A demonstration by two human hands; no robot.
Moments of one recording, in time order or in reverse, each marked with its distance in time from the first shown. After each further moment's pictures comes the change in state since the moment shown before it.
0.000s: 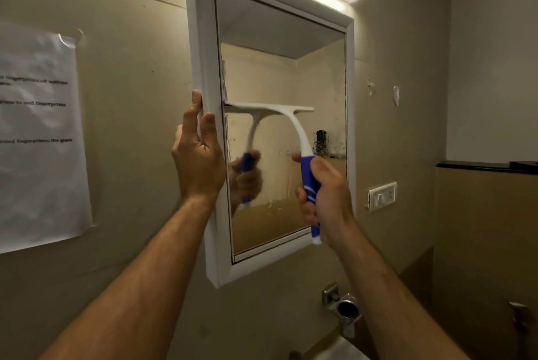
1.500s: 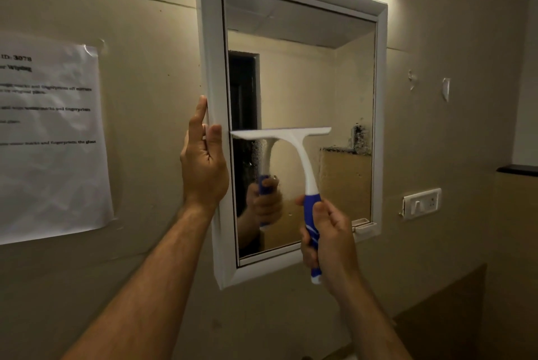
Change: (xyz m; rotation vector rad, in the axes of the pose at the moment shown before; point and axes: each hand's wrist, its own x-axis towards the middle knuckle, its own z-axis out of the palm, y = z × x) left_hand -0.003 0.013 -0.008 0.116 -0.127 -0.042; right_hand -0.010 0.051 -0.020 0.035 -0.117 0.064
